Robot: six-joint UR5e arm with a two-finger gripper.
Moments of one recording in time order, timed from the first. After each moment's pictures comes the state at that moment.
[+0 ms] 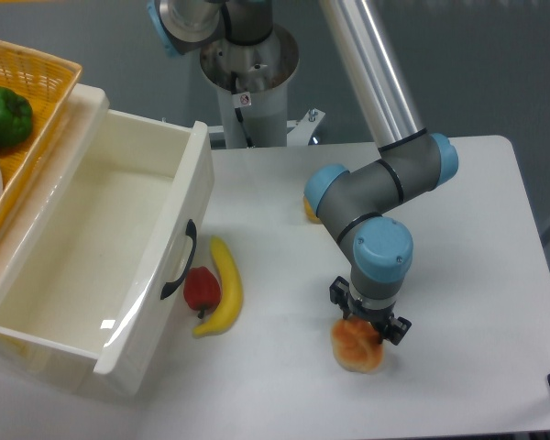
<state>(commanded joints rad) 2.53 -2.22 -1.49 -0.94 1.58 1.17</state>
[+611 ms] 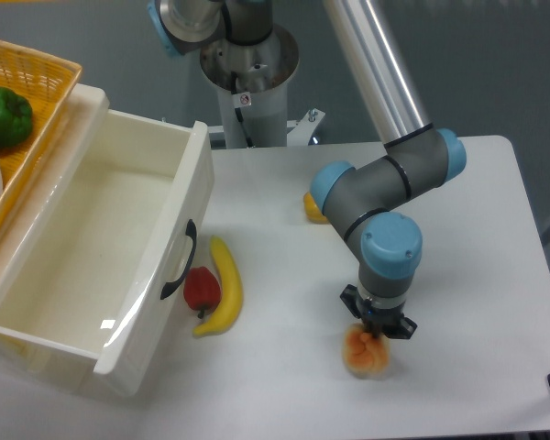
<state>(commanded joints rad) 2.56 -2.21 -1.41 -0.95 1.58 1.15</state>
